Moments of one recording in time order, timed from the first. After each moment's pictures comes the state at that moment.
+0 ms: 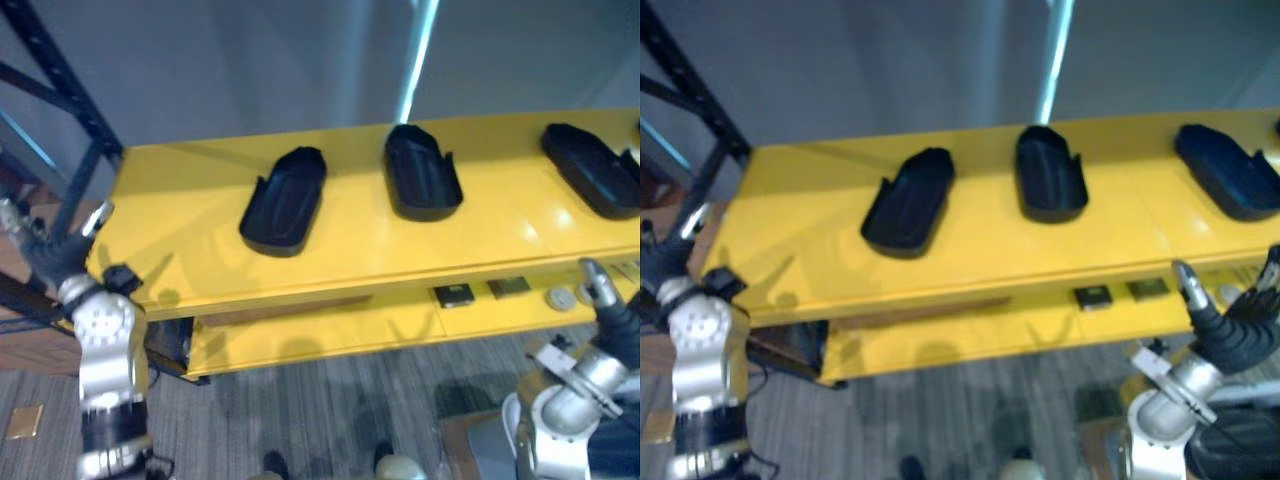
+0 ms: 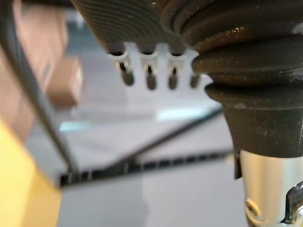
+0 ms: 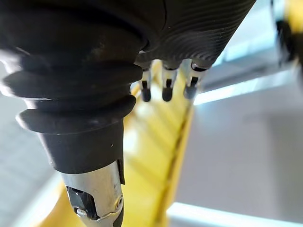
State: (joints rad) left arm -0.02 0.22 0.40 -0.19 -0.15 -0.13 0.61; right arm 0.03 -0.20 -0.17 -0.39 0.08 -0.57 -0.47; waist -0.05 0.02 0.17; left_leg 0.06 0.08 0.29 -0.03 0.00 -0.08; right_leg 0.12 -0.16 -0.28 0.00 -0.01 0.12
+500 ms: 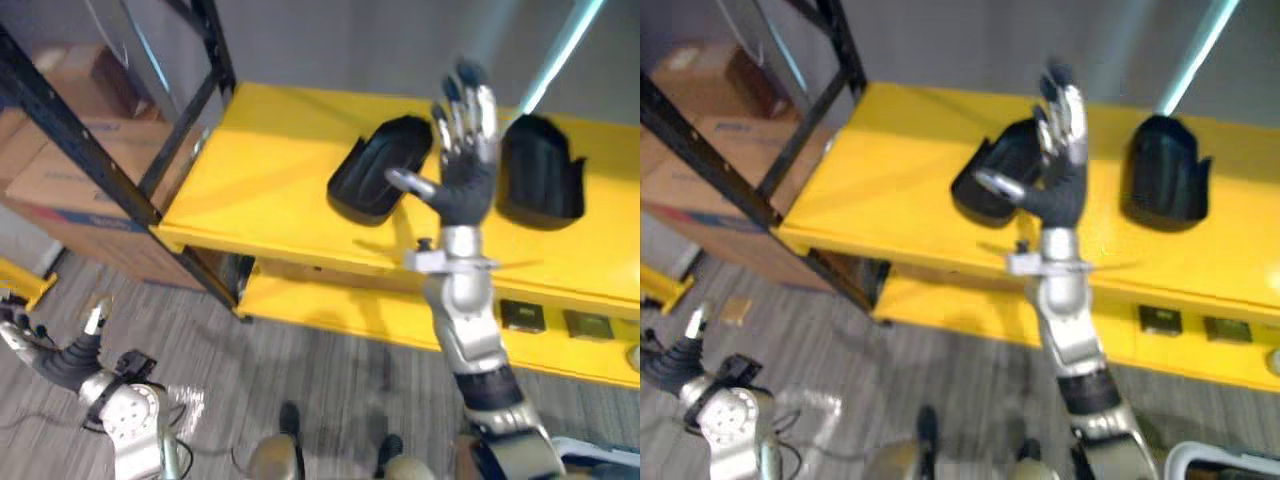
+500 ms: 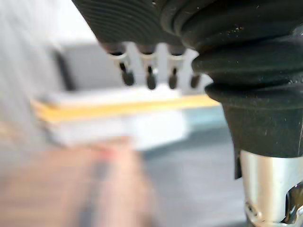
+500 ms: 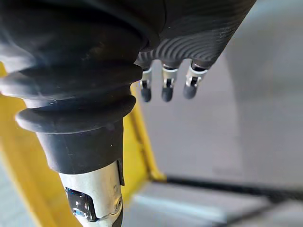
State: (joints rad) left arm 0.07 0.05 0.39 0.15 -0.10 -0.31 0.71; right arm -0.69 -0.17 0.21 0.01 0.14 -0.37 -0.24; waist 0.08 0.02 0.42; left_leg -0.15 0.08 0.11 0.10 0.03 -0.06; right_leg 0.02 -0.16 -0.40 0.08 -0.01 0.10
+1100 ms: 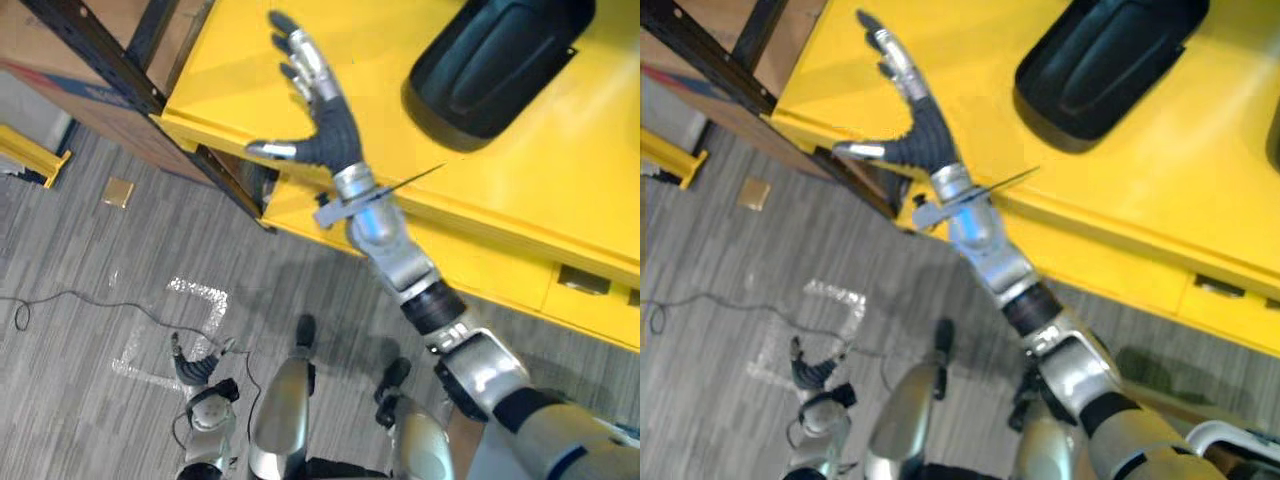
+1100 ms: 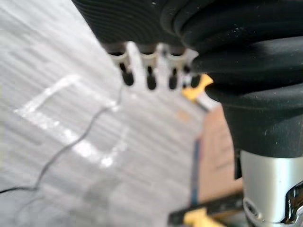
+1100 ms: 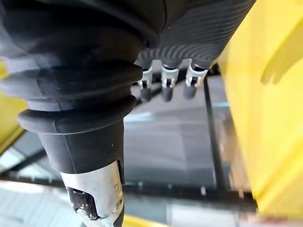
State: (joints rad) left arm -0.02 0.07 0.06 0.70 -0.08 -0.30 0.57; right arm -0.96 -0.02 0.48 0.35 0.05 -0.32 -0.28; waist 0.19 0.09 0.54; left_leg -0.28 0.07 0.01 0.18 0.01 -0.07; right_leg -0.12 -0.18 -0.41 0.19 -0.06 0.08
